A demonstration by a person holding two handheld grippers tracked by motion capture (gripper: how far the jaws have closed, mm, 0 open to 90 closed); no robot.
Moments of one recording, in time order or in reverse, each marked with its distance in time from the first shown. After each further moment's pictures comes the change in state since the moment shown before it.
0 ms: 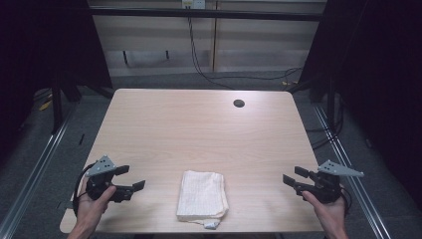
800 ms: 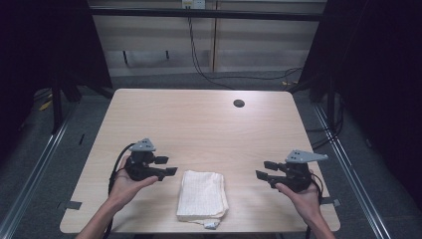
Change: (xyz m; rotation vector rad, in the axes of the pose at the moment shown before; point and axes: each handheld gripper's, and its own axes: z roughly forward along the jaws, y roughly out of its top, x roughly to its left) left arm -0.018 0.065 0.063 0.071 -0.153 0.042; right arm 0.042 0.036 0.048 0.075 0.177 -0.129
